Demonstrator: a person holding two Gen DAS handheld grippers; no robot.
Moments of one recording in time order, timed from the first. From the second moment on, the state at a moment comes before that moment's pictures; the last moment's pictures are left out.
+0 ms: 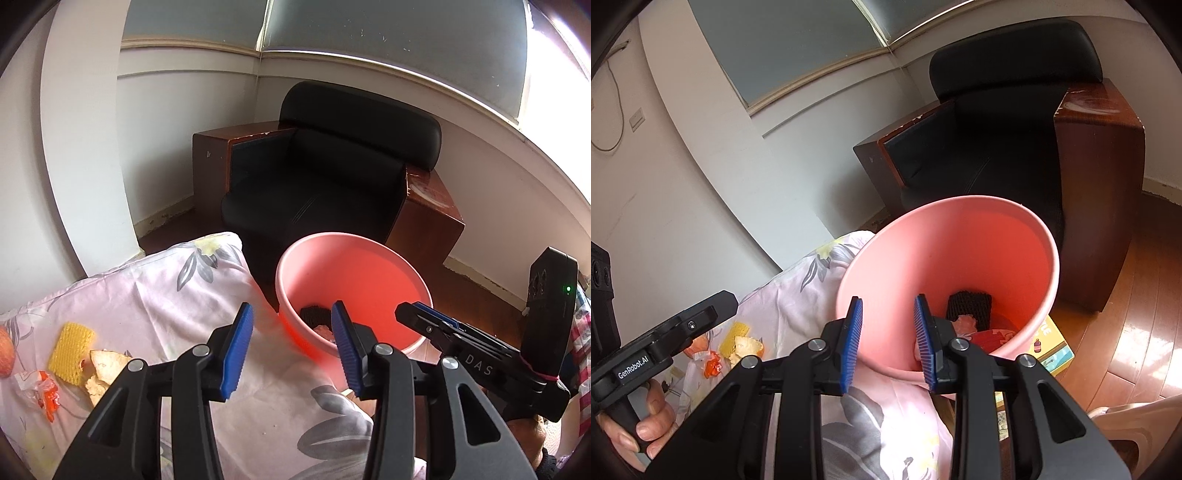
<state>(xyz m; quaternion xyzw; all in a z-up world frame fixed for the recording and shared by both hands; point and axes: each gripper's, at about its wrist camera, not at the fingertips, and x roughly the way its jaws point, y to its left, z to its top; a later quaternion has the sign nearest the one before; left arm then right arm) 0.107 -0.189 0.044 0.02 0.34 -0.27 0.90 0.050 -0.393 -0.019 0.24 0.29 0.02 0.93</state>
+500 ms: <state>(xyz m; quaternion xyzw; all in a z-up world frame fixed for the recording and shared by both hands) 0.079 -0.098 0.052 -0.01 0.33 -0.21 0.92 0.047 -0.335 -0.009 0.20 0.30 0.09 0.93</state>
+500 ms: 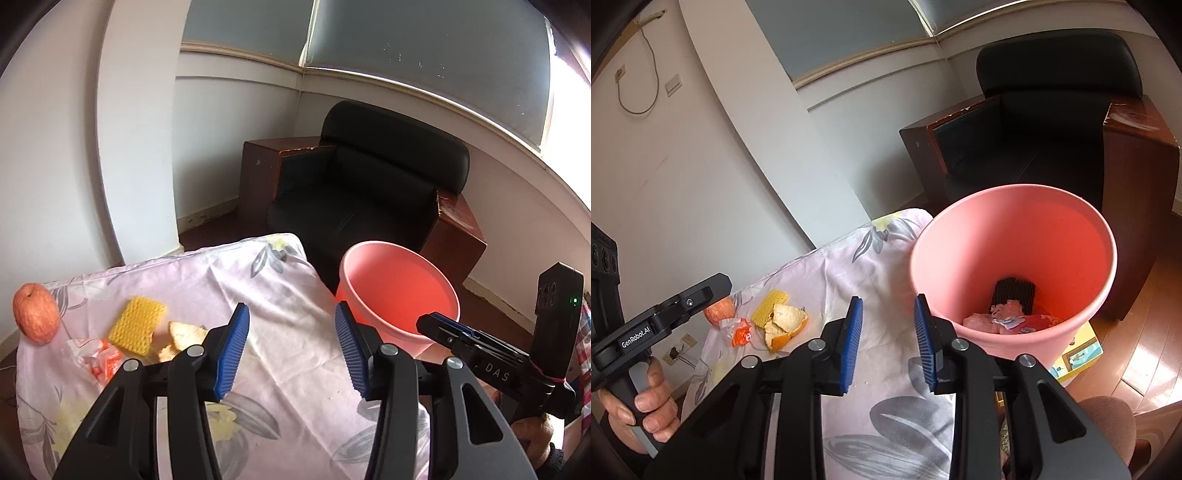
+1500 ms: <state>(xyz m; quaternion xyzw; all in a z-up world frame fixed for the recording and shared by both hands) 0.083 0.029 -0.013 -0.12 0.39 -0.11 0.91 0.069 -0.239 -0.035 0.16 0.38 0.17 0.89</state>
